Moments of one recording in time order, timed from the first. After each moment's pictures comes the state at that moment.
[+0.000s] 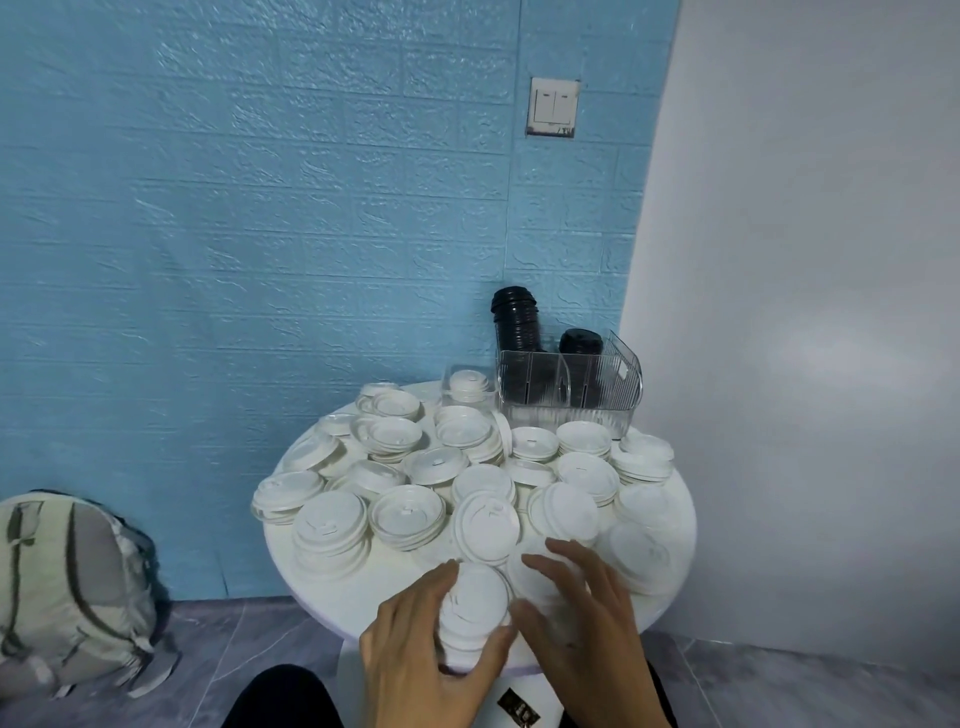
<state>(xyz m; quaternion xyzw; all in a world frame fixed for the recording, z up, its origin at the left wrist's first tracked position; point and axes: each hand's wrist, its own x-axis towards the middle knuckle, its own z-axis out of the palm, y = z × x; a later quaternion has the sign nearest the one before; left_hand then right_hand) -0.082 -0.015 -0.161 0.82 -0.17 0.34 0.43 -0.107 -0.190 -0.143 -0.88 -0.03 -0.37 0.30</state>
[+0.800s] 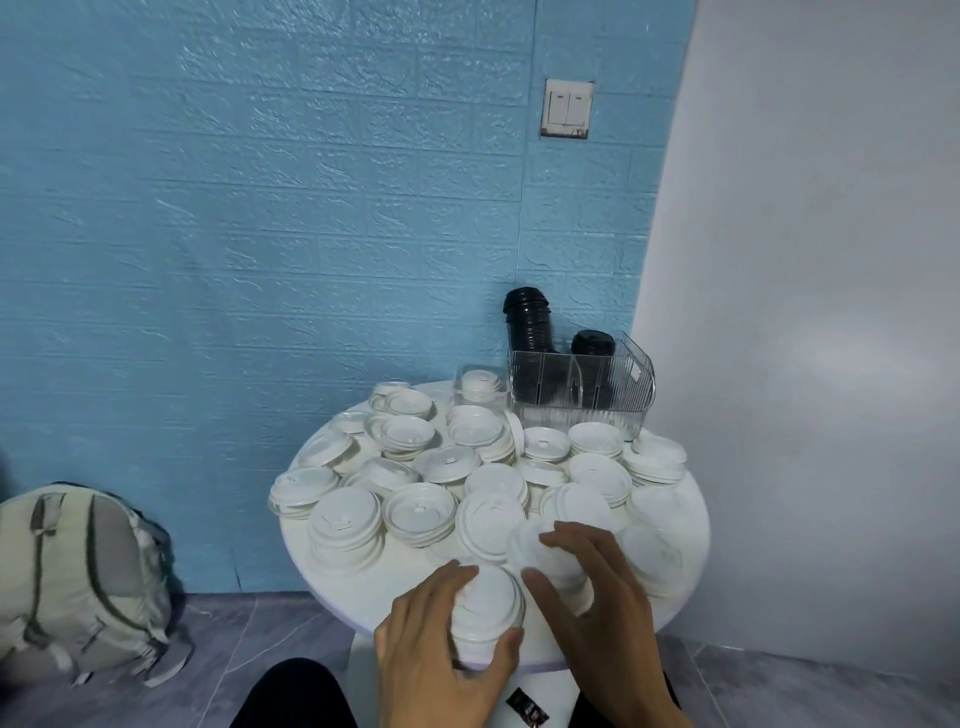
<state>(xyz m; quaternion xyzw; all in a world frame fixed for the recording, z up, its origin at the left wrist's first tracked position) -0.082 -0.010 -0.163 0.83 -0.17 0.33 0.41 -0.103 -0.184 -0.118 -0.84 -0.04 -0.39 0.39</state>
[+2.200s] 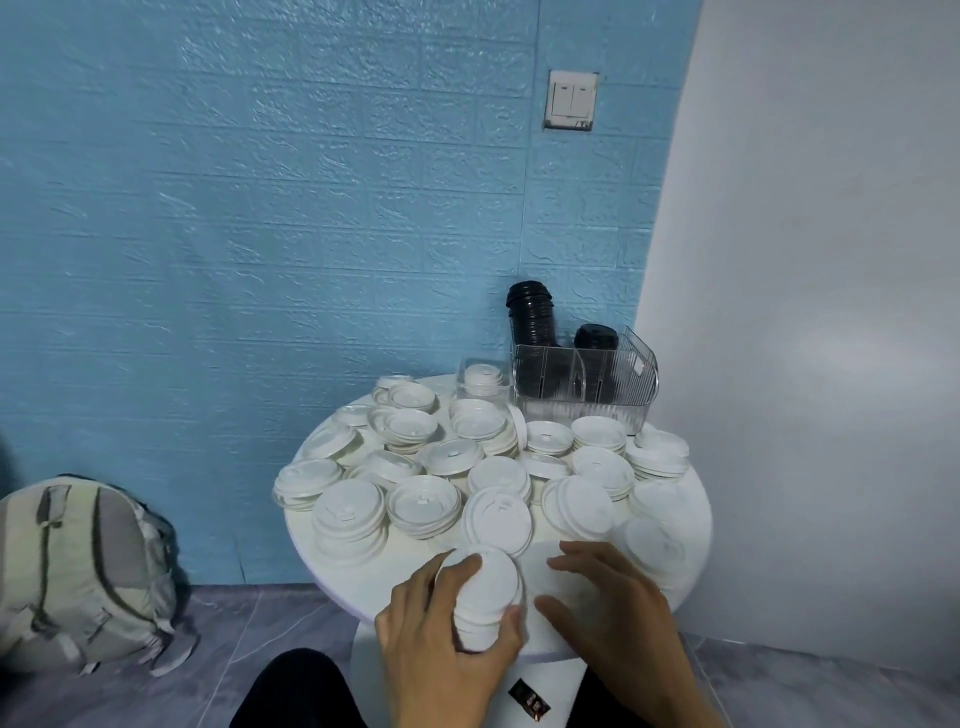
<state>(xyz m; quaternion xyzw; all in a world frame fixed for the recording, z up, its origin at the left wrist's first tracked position) -0.080 -0.023 -0.158 0.82 -0.14 0.33 0.44 -0.108 -0.210 -0.128 -0.89 -0.04 -0.30 0.33</state>
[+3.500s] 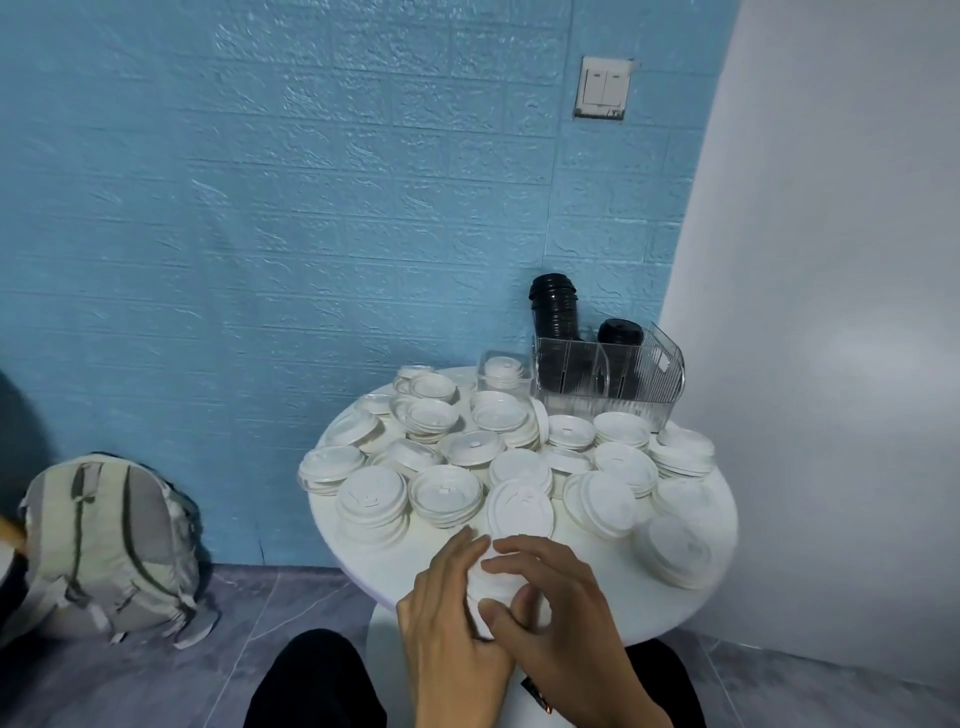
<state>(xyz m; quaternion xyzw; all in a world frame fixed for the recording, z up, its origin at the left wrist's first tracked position) -0.085 -0.018 -0.155 0.80 -0.14 0.30 0.49 -0.104 -0.139 -0.120 -0.87 -0.13 -0.29 0.37</state>
